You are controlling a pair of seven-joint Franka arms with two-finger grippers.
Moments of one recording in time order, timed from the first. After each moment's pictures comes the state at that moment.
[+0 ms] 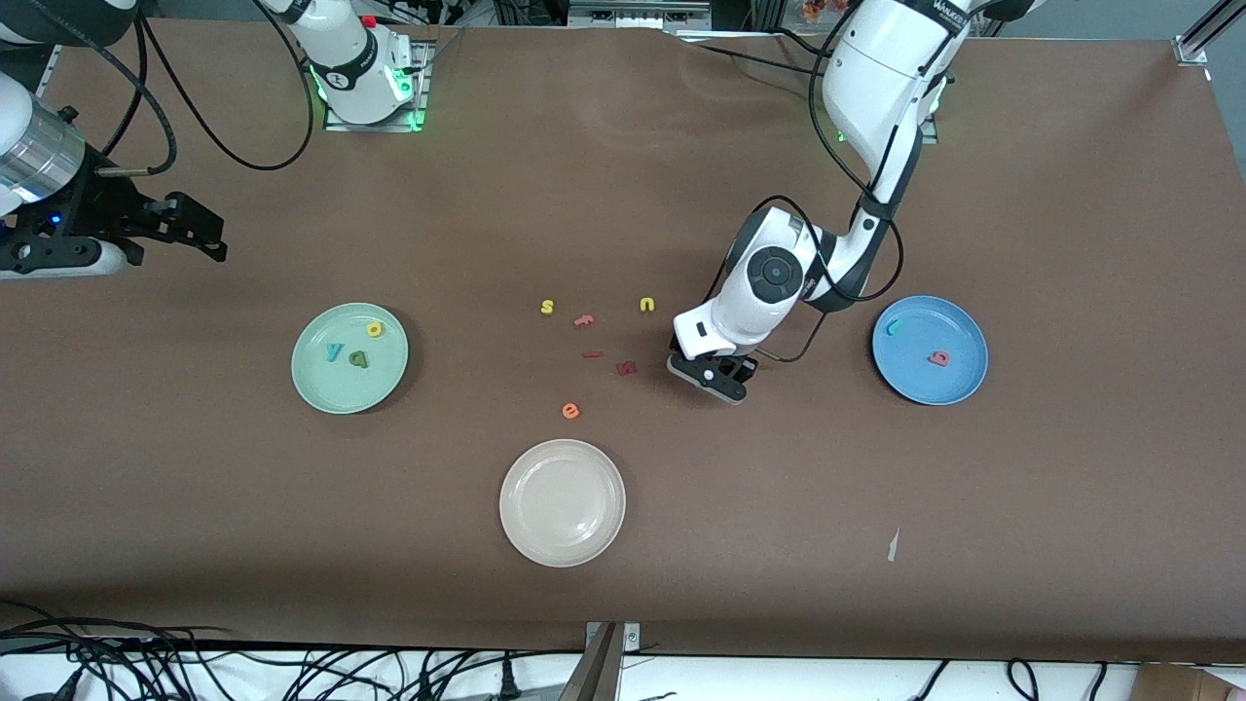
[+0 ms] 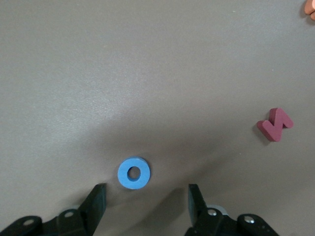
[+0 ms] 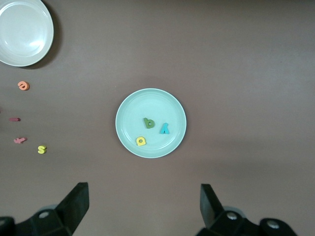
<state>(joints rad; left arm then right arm) -0.57 0.69 -0.01 -1.80 -0.23 2.61 0.05 0.01 0.01 0.06 -1.67 0.00 1.68 0.02</state>
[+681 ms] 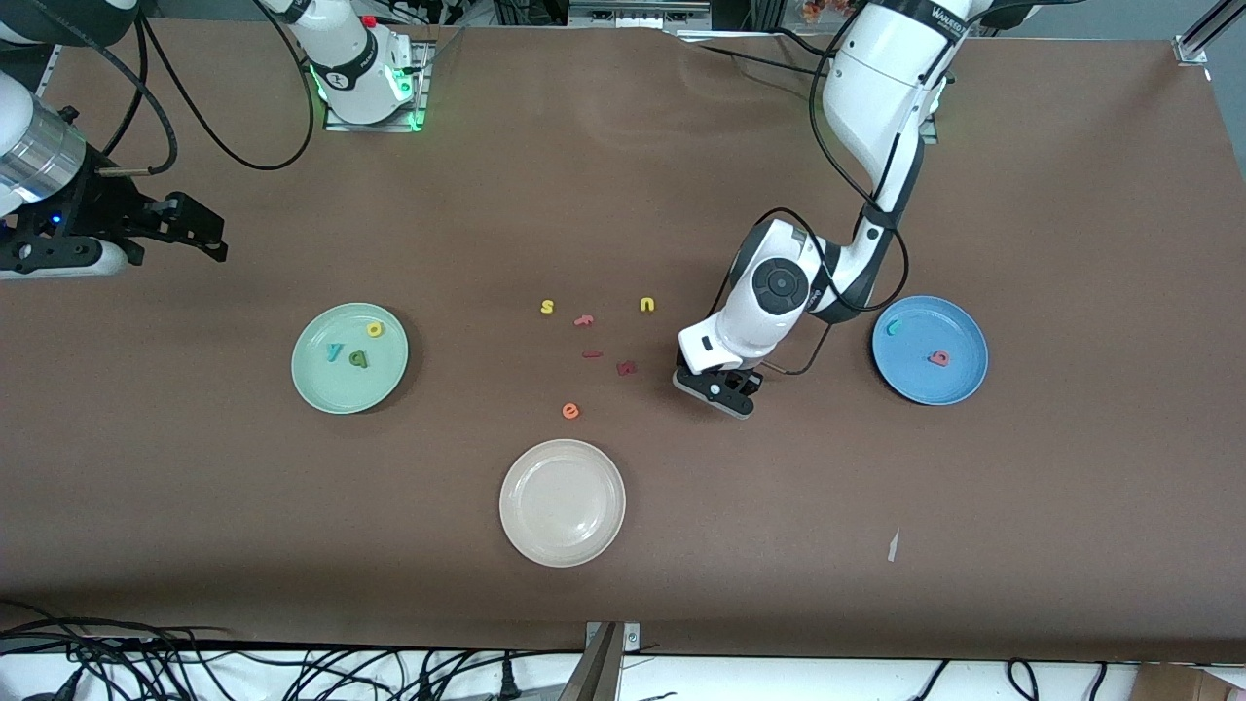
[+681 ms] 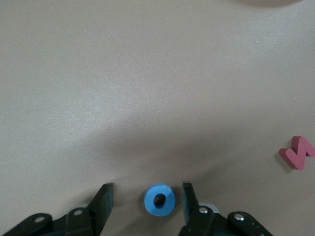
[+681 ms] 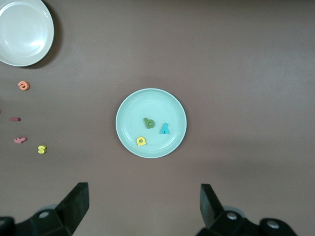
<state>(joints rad) -0.58 0.73 0.02 -1.74 -0.23 2.61 0.05 0.01 0.01 0.06 -1.67 0.00 1.68 0.02</state>
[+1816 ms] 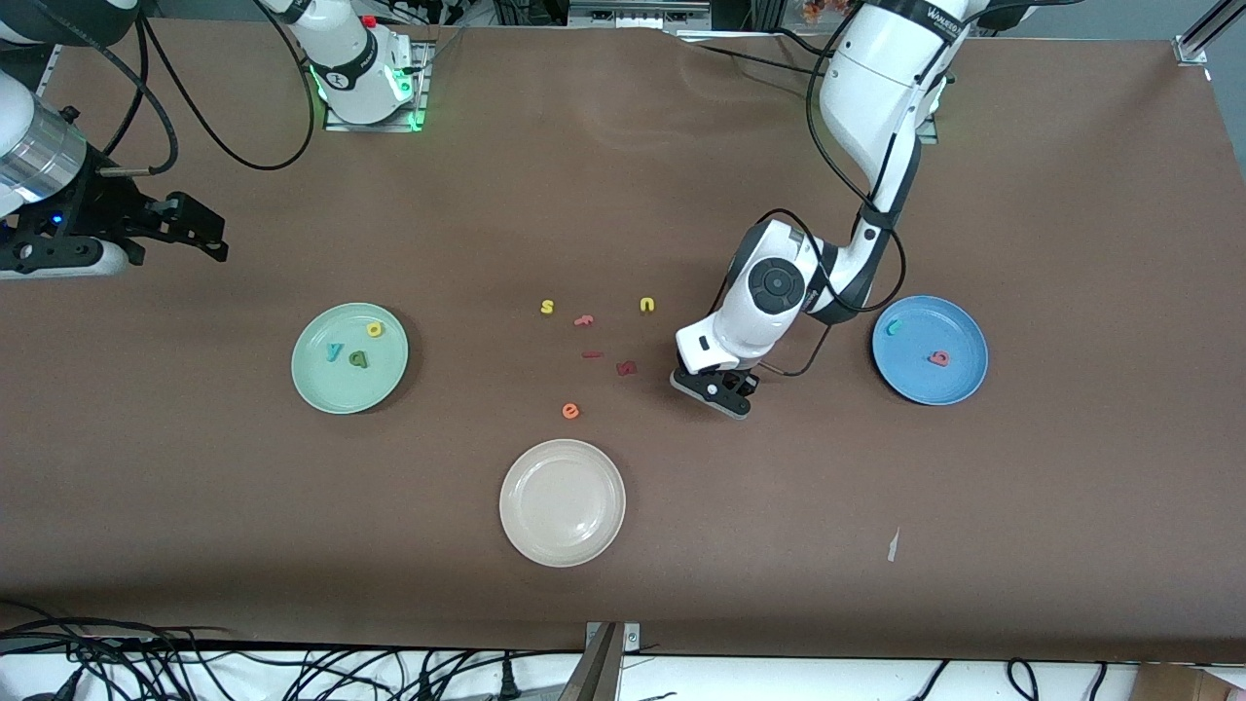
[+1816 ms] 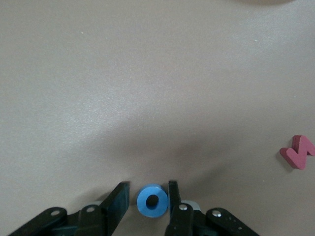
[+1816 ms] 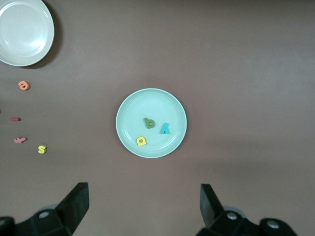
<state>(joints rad) -0.59 0.73 0.03 -1.74 -0.22 2.61 0.05 0.01 0.01 0.06 -1.67 0.00 1.68 0.02</state>
